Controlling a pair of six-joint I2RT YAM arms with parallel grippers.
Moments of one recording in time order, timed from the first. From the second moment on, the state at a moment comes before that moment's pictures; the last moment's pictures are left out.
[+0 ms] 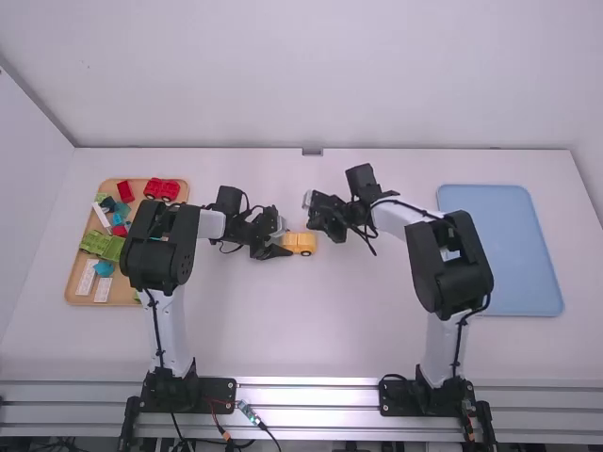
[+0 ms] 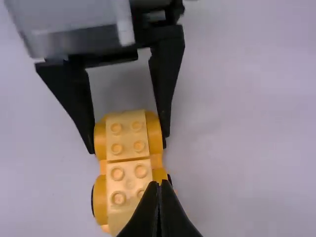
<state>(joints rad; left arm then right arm) -0.09 2.15 1.11 -0.15 0.97 1.15 0.34 2.06 1.25 -0.30 -0.77 -0.94</state>
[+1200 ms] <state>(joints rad) -0.09 2.15 1.11 -0.14 0.97 1.15 0.37 2.13 1.25 -0.27 -0.83 -0.95</state>
